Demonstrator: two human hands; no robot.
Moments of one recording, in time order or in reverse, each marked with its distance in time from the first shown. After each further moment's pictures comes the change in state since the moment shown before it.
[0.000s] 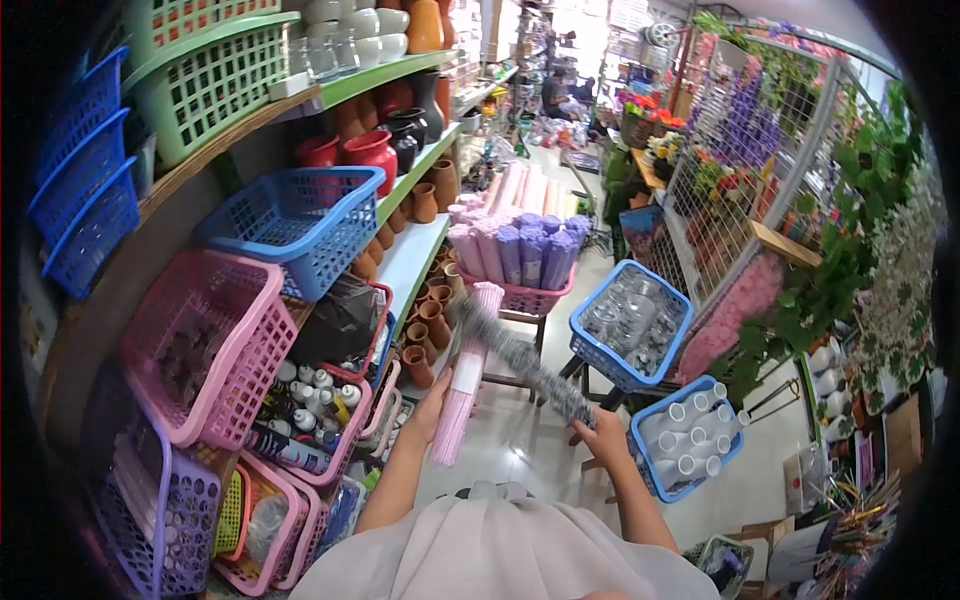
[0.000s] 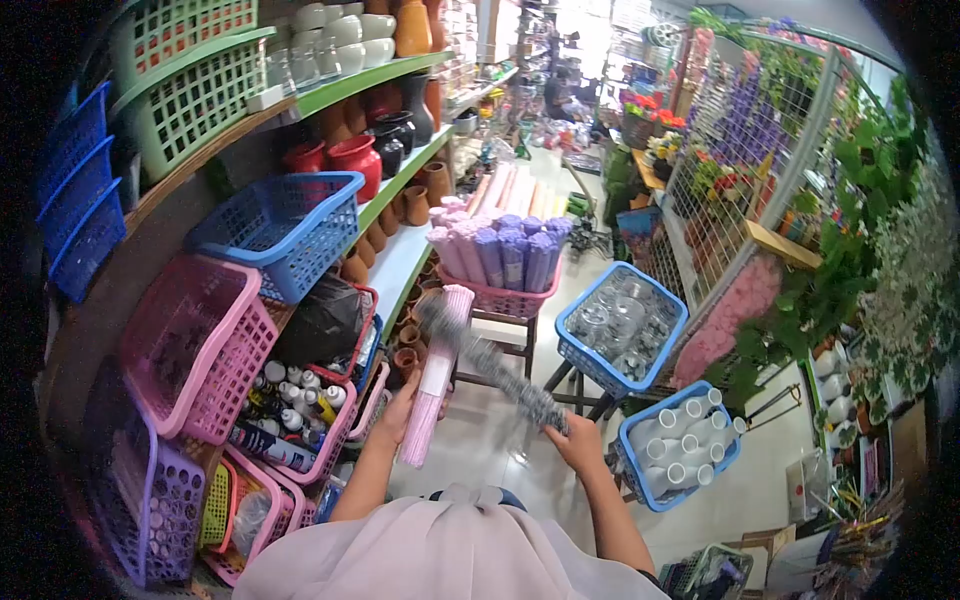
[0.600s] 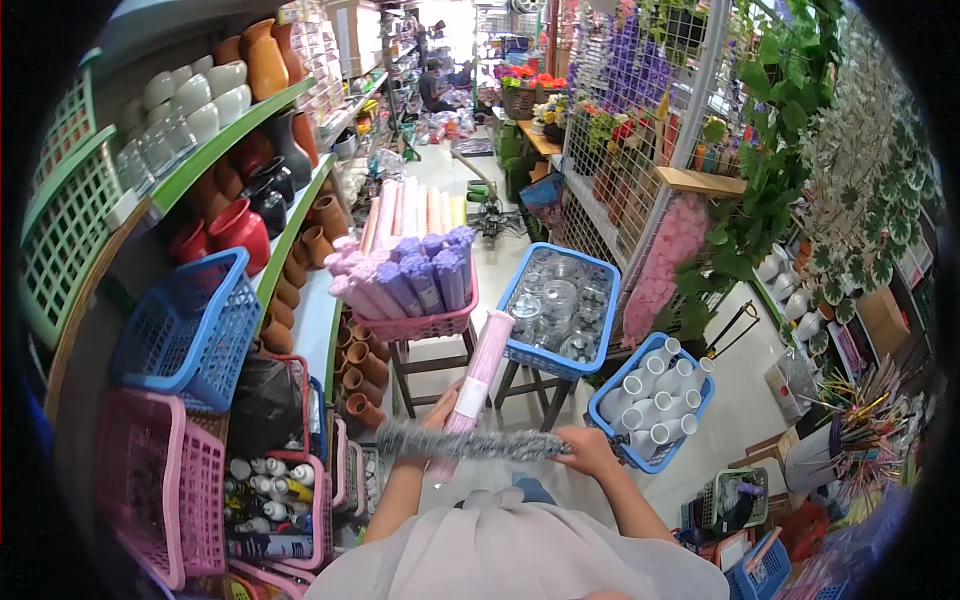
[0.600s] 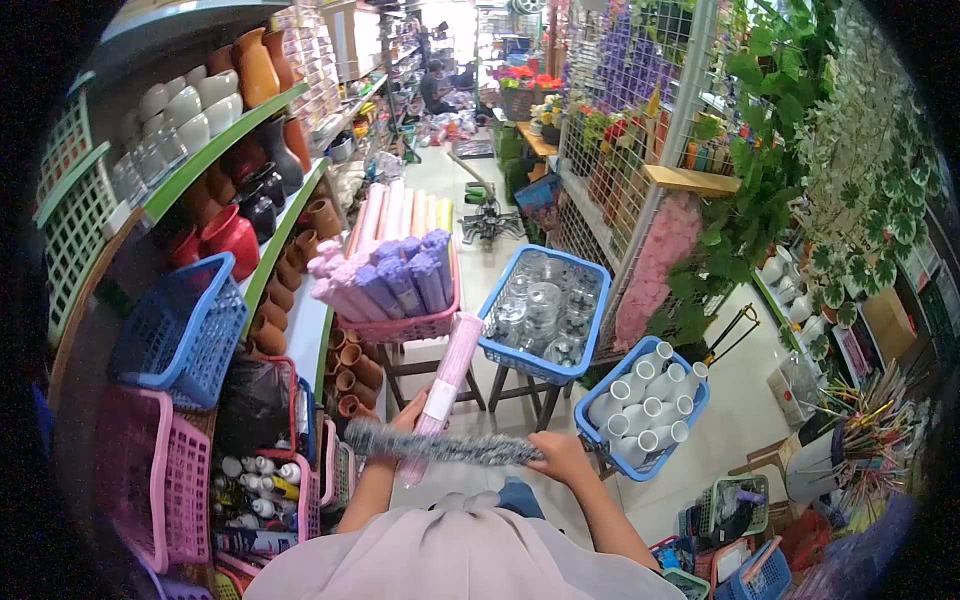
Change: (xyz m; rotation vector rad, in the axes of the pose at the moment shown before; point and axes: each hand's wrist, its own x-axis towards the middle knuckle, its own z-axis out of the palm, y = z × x) left_hand 0.109 -0.036 0.067 0.262 -0.252 -0.212; right_hand -0.027 0.045 -0.043 -0.223 0.098 -0.138
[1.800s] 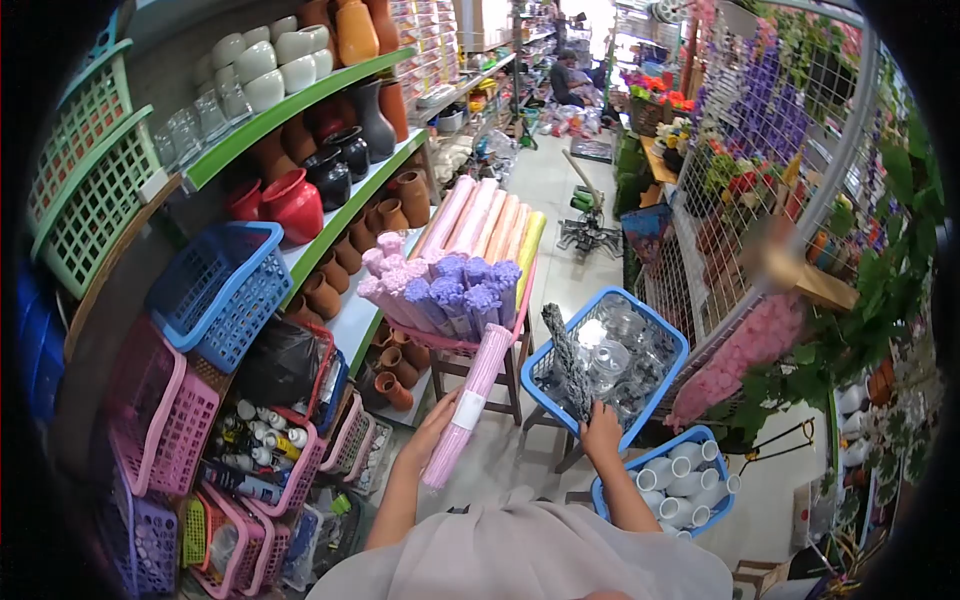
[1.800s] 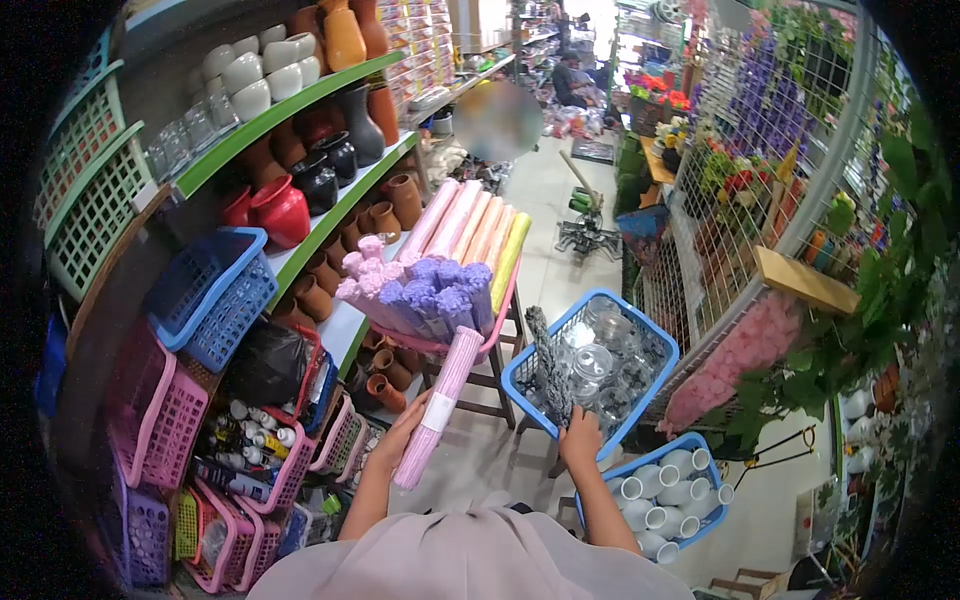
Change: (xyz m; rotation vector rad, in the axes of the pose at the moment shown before) left_hand 0.064 0.002 0.009 0.085 0.484 0.211; right_hand 0.182 0.154 0.019 -0.322 -0.026 0.276
